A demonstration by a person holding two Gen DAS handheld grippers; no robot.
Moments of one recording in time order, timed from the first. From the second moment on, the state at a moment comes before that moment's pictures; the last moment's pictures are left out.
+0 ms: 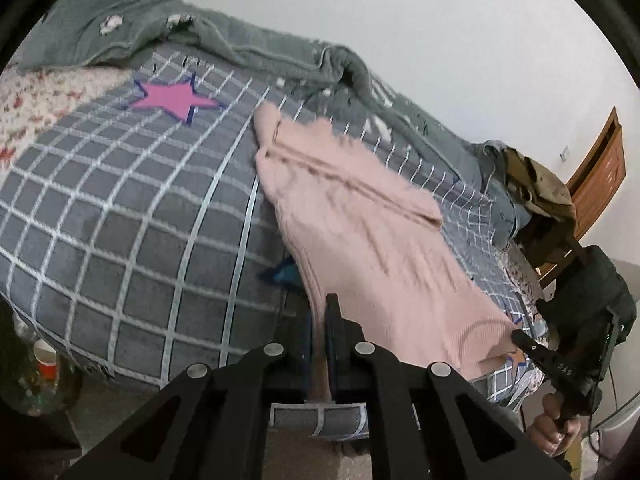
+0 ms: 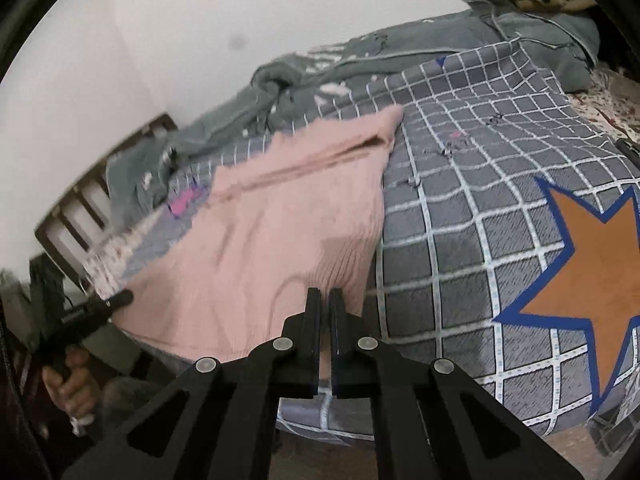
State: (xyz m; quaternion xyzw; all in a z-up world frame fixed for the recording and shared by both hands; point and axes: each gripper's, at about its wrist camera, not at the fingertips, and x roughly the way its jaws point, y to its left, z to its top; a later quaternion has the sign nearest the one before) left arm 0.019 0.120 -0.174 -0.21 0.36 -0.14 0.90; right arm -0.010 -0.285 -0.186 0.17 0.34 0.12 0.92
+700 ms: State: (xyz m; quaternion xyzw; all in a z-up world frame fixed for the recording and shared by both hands) left arm 0.068 0.118 -0.097 -0.21 0.30 -0.13 0.92; right arm 0.033 -0.291 -0.101 0.21 0.26 0.17 0.93
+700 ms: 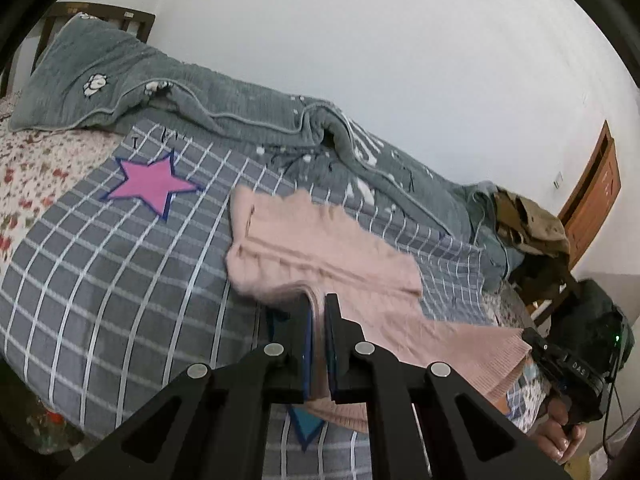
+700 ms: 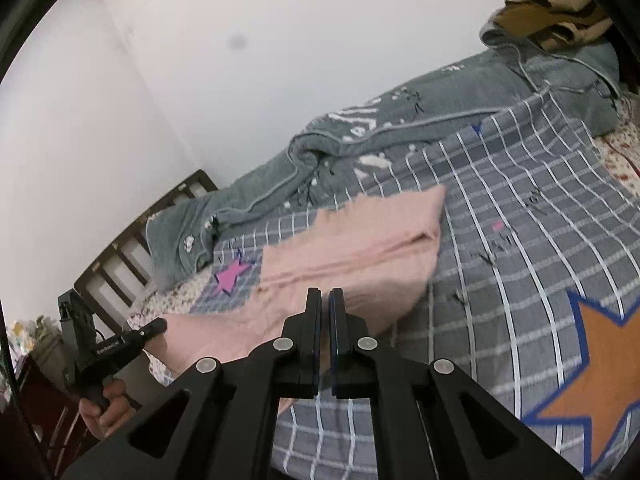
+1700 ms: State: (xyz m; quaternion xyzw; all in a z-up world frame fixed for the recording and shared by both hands) left arm 0.306 0.118 -0.146 -0.26 0.31 -0.05 0.91; right arm 0.276 -0.293 -0.127 0.23 0.28 0.14 0.92
